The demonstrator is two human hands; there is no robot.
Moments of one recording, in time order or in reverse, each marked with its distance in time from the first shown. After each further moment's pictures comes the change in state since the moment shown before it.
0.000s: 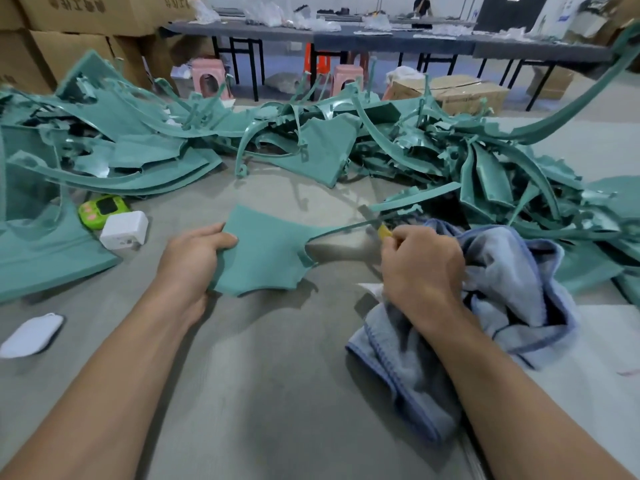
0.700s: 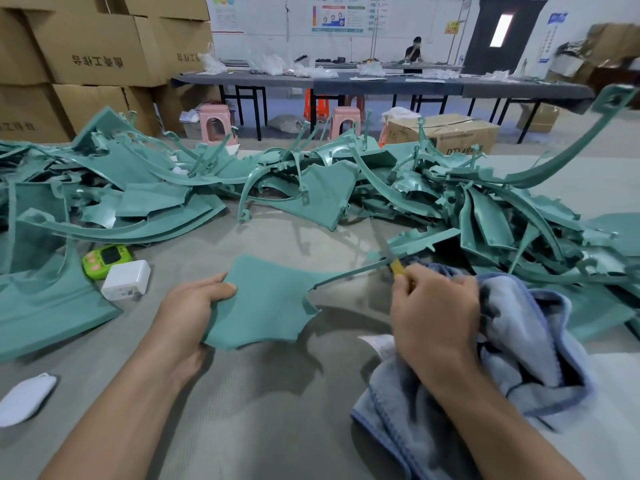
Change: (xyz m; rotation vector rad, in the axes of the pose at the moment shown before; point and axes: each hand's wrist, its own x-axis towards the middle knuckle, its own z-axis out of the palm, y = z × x) left_hand -0.001 0.005 -0.007 -0.094 -0.102 -0.073; right_hand -0.006 -0.003 -0.006 0.054 0.147 -0.088
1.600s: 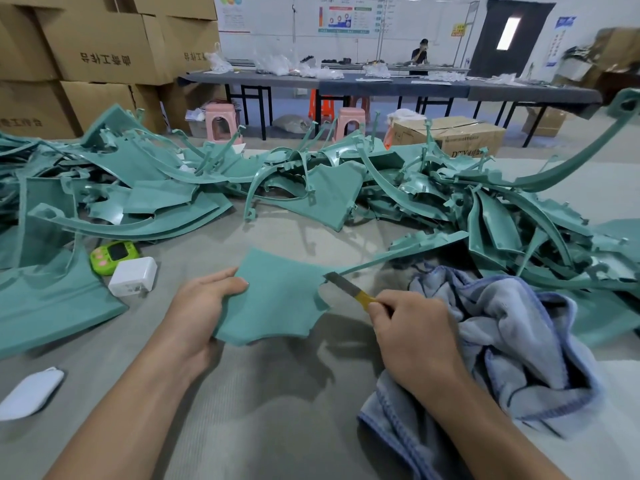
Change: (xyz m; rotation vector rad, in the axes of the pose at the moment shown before) left_hand -0.006 0.003 0.006 -0.016 -0.054 0.015; right_hand -0.011 -0.004 0.008 0.015 -0.267 -0.048
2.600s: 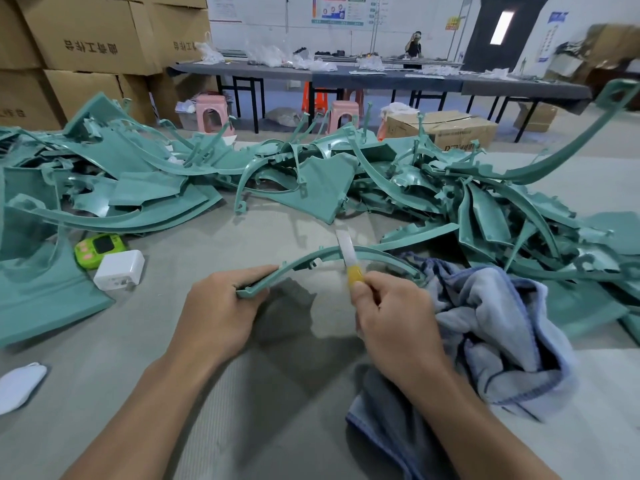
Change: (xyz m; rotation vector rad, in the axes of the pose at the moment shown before) left_hand -0.010 -0.015 0.016 0.894 0.024 0.640; right_hand 0.000 -0.006 0.000 0.282 0.067 -0.100
